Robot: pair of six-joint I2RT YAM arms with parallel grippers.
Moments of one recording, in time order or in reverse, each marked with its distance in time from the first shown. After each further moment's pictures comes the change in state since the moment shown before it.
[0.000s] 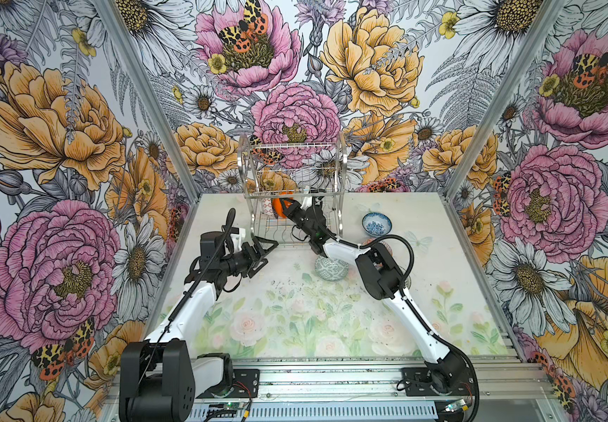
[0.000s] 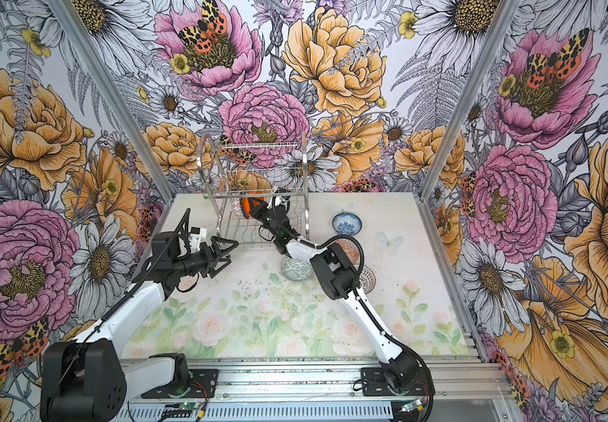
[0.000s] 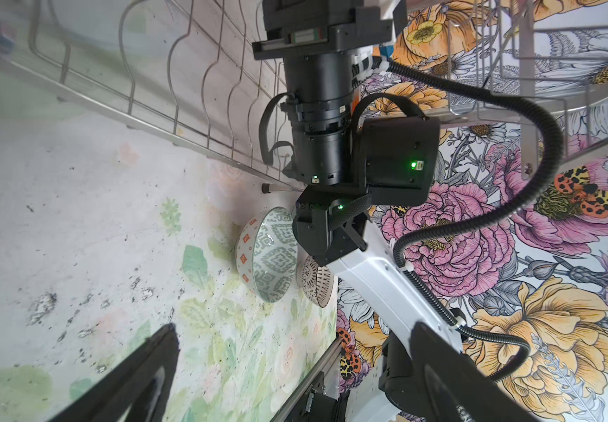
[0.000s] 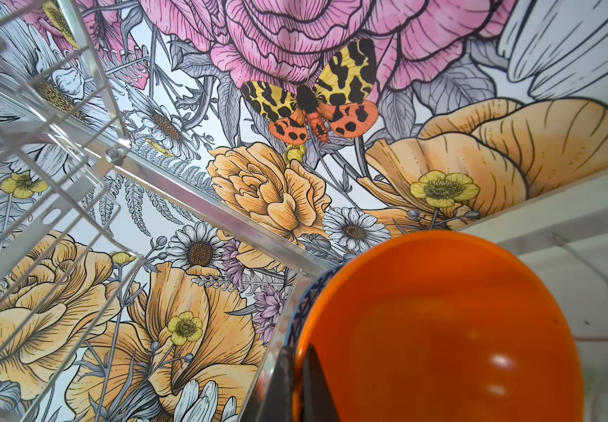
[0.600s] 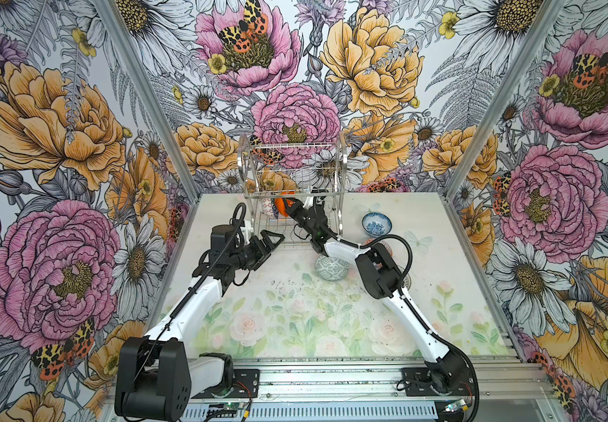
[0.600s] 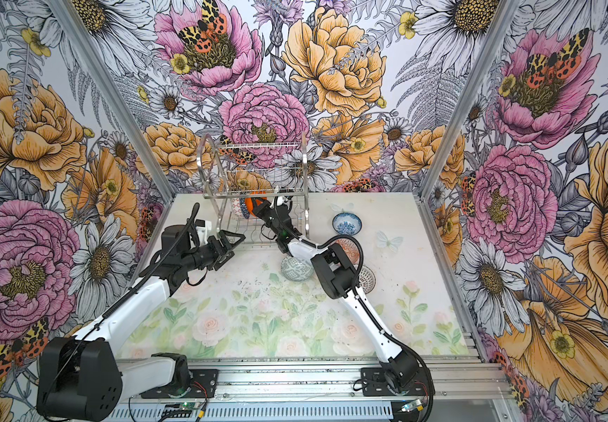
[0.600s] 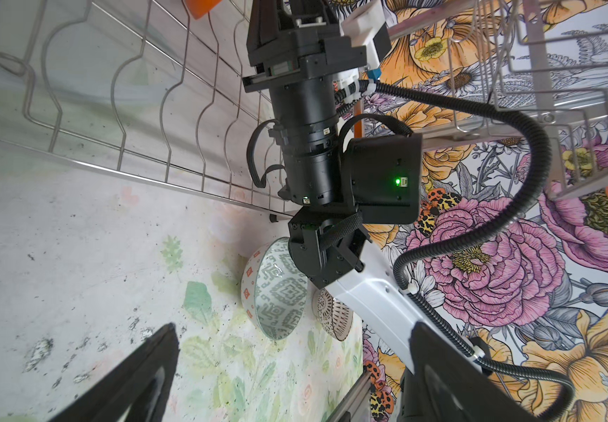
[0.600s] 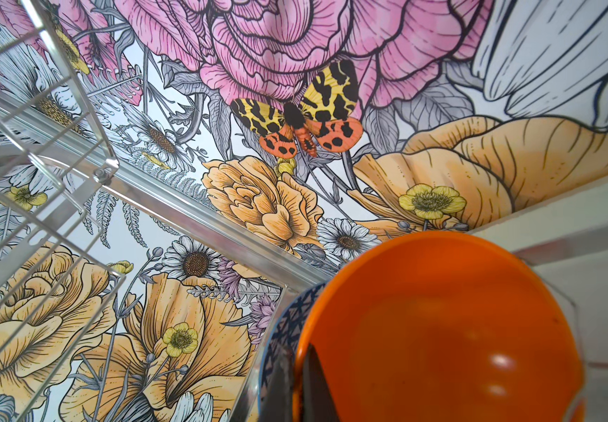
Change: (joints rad) left arm -0.120 0.009 0.053 0.006 -0.231 0.000; right arm -0.018 0.046 0.050 0.010 -0.005 0.010
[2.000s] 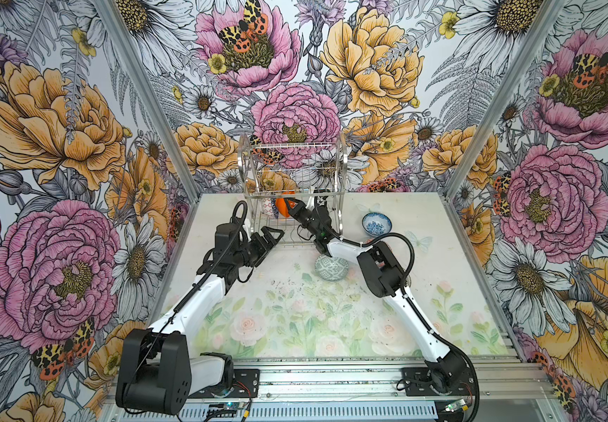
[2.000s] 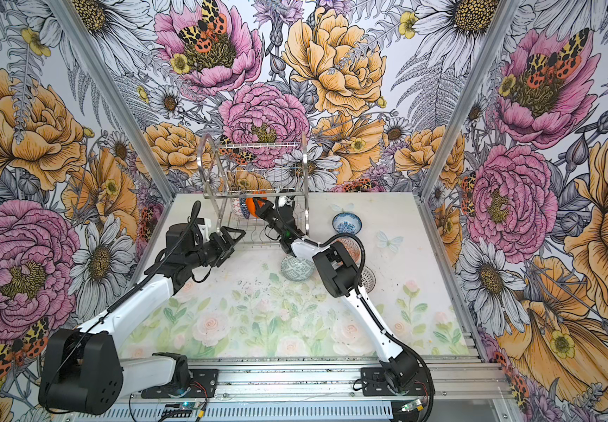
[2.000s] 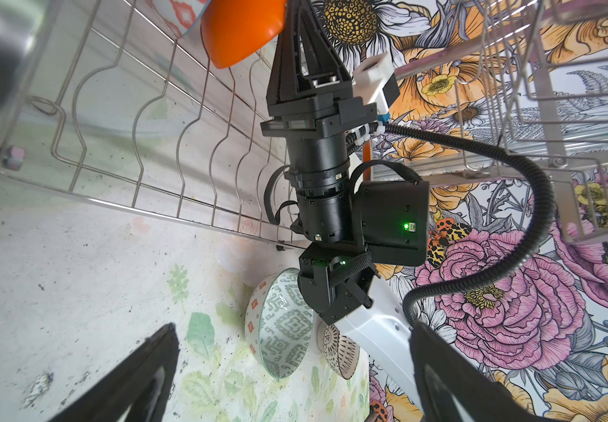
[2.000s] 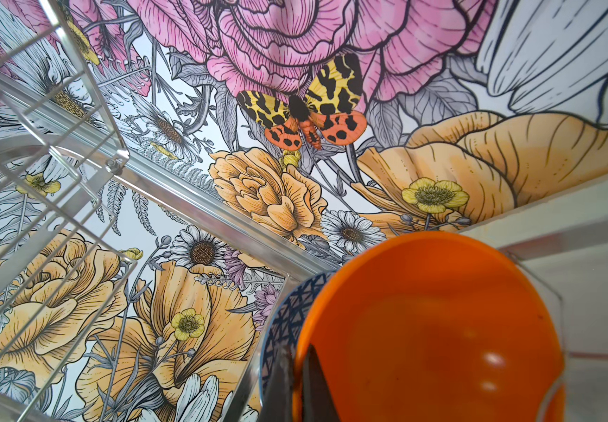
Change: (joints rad) left arm -0.020 0.041 0.000 0.080 -0.093 -0.053; right arm -0.020 -0.031 -0.089 0.063 -0.061 0.000
